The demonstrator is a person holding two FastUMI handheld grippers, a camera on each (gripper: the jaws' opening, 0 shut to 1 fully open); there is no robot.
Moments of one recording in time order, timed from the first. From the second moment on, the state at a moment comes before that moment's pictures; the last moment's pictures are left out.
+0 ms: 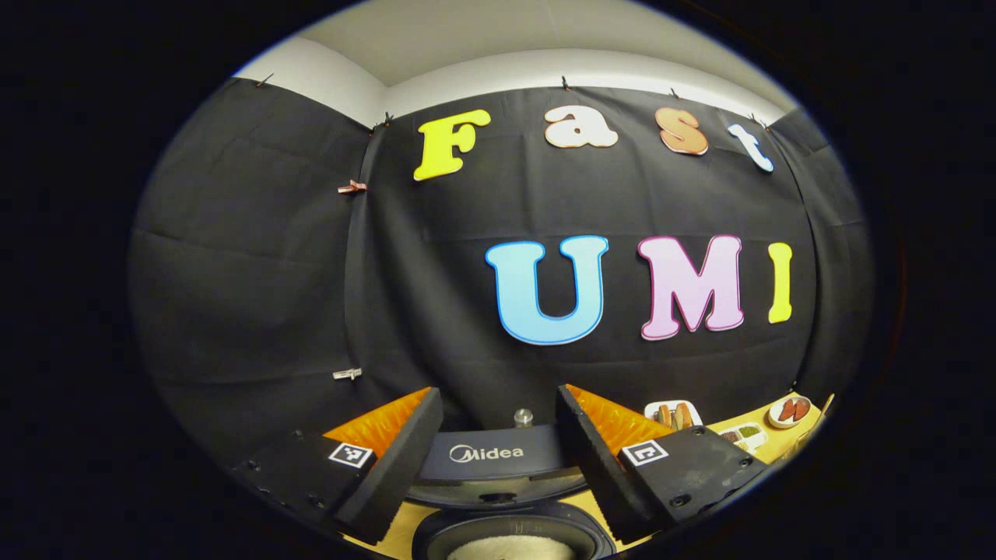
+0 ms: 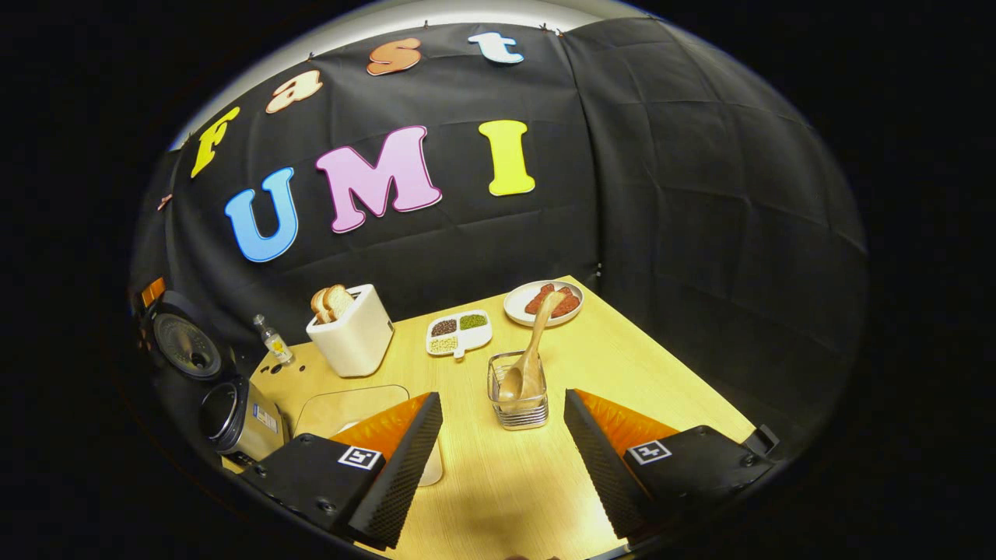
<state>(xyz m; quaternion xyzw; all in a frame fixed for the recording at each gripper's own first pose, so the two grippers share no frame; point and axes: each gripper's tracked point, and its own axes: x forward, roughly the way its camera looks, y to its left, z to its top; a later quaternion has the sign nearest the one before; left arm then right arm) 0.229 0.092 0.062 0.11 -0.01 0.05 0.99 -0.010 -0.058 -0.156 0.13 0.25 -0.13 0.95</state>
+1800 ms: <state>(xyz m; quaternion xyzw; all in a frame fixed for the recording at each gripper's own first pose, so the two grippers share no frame) 0.092 0.096 -0.154 0.07 0.22 0.08 0.97 -0.001 -0.005 -0.196 0.10 0.32 -0.02 0.94</state>
